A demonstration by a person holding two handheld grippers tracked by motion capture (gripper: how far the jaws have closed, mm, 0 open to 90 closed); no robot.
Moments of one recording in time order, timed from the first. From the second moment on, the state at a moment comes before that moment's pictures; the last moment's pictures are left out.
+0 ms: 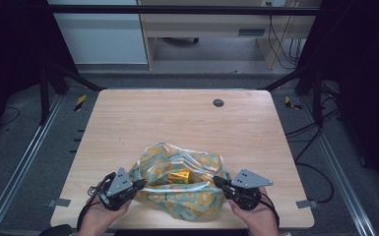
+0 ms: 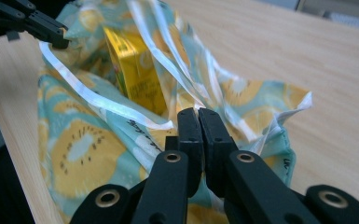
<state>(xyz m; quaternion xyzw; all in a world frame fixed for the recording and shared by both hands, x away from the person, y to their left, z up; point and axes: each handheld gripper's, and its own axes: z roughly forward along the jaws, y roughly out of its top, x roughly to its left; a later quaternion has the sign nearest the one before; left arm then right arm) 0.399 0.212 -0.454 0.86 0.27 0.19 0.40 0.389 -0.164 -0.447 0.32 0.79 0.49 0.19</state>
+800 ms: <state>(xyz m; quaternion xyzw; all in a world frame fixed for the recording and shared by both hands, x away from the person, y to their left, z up) 0.400 0.216 -0.463 0.88 0.26 0.15 0.37 0.369 -0.165 -0.454 0.29 0.82 0.48 0.15</state>
